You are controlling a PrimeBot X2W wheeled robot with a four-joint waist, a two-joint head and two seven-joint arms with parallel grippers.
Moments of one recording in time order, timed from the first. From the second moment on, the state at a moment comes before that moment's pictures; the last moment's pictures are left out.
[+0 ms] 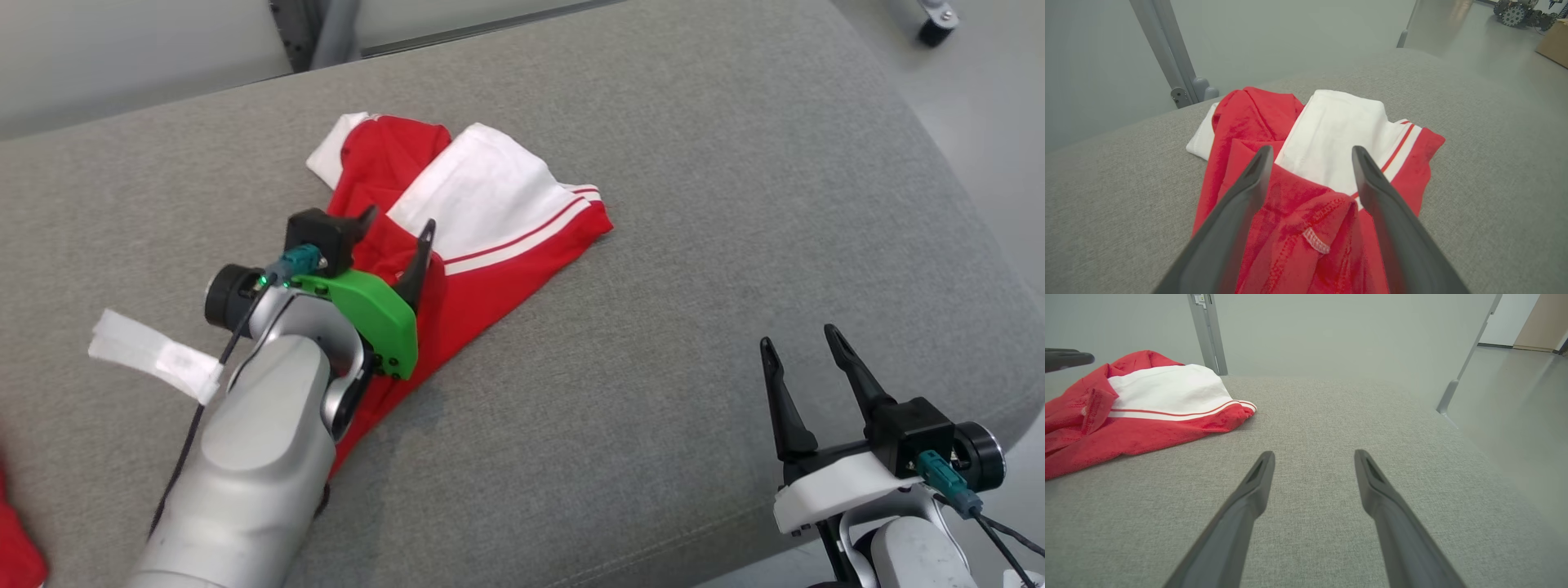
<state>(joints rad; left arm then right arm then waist) -0.70 0.10 -0.46 0.77 -0.37 -0.13 -0.10 -0.08 -0.05 0.02 0.17 0.01 0.13 -0.26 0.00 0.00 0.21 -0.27</state>
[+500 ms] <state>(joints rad) -0.92 0.13 -0.50 1.08 -0.40 -0.13 -0.09 -0.10 -0.05 0.04 0.18 0.04 0.13 -0.26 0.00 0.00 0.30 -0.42</state>
